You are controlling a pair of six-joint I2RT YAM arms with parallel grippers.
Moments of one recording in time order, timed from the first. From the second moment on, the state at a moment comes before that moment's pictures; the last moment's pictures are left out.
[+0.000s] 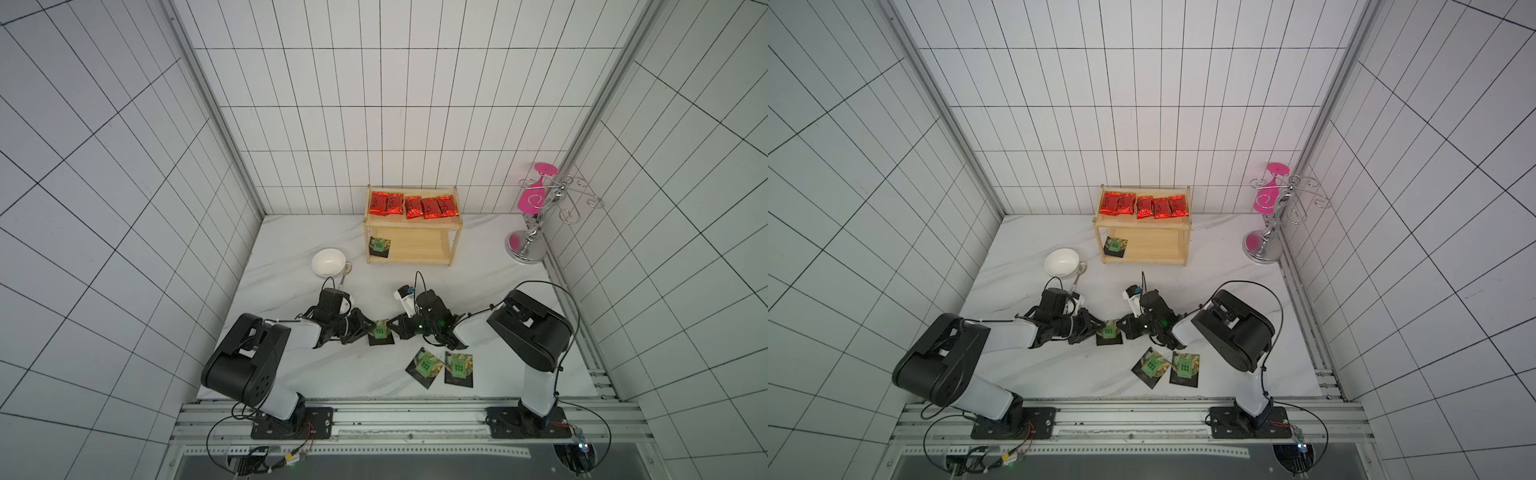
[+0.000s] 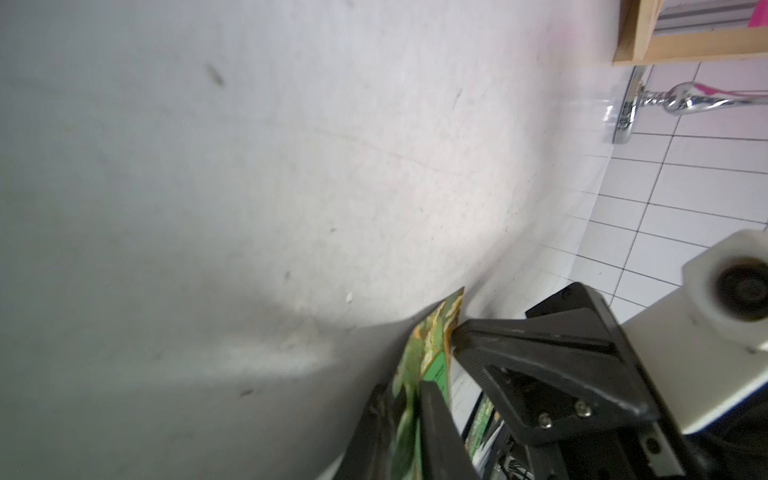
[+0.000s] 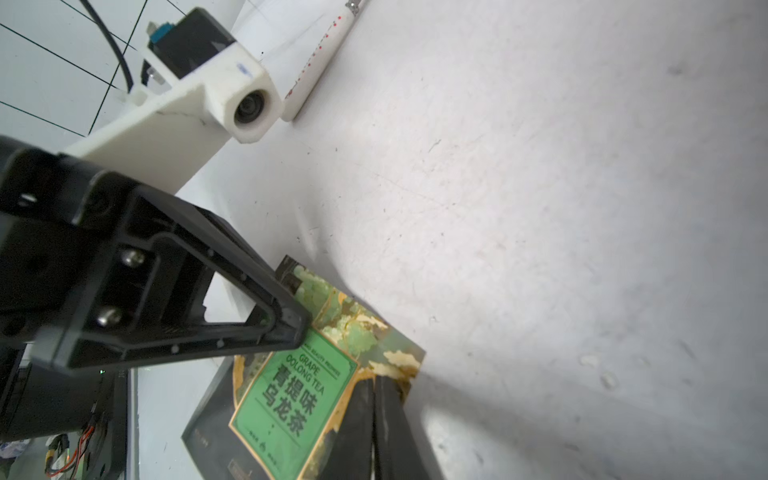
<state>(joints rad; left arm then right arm) -0.33 1.53 0.45 0.16 0.63 -0.93 0.89 1.89 0.70 0.58 -0.37 0.52</state>
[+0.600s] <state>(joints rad) -0.32 1.38 0.55 0.28 0.64 -1.17 0.82 1.44 0.60 0.46 -0.26 1.17</state>
